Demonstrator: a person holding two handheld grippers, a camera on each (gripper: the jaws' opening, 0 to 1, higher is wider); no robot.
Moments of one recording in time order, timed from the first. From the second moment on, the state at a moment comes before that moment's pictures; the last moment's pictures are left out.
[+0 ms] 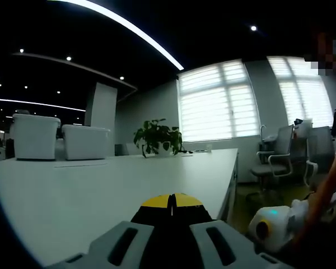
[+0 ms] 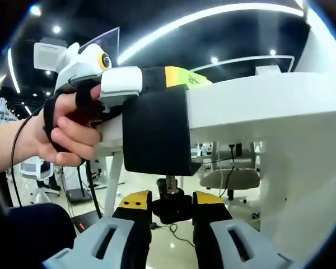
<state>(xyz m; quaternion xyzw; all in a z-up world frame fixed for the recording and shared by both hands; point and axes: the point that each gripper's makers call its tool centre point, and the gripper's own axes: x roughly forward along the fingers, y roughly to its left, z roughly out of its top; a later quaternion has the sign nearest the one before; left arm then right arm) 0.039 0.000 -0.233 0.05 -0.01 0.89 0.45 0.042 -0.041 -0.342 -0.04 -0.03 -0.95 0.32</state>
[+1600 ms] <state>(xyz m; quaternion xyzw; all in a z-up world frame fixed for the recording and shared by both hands) 0.040 0.000 -0.232 0.06 -0.01 0.89 0.44 0.039 -0.035 -0.349 -0.02 0.00 -0.97 0.25</state>
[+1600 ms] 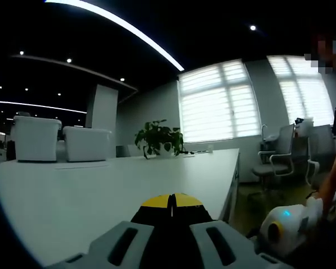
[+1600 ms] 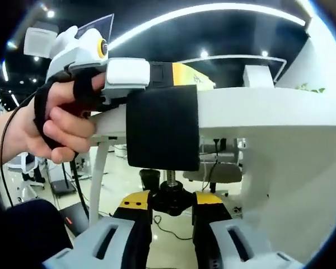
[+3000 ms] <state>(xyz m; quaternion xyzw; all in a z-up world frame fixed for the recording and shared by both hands) 0.038 -0.001 -0.233 0.05 -0.01 0.89 0.44 0.046 -0.040 -0.349 0.00 0.00 -0.96 0.27</state>
